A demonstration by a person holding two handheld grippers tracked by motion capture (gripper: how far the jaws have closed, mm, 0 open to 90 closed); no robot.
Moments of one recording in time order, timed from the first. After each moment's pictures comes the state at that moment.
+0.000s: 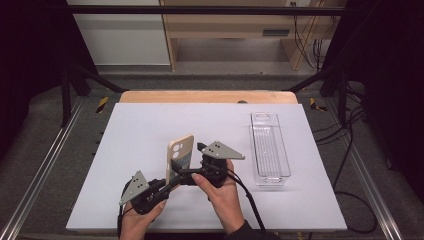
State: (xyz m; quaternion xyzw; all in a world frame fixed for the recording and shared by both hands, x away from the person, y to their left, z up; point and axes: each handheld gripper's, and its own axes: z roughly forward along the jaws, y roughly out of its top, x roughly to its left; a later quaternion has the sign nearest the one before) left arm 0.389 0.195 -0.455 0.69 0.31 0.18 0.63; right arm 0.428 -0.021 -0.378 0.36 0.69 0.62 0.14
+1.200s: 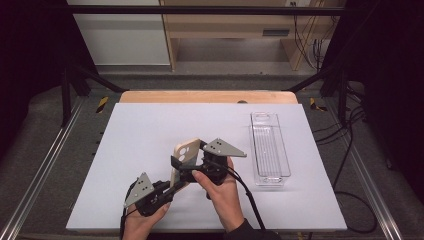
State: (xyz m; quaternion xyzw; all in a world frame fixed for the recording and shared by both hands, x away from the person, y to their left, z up) left arm 0.386 0.185 -0.455 0.70 0.28 0.17 0.63; right arm 0.432 -0.022 -0.374 0.37 0.67 0.63 0.13
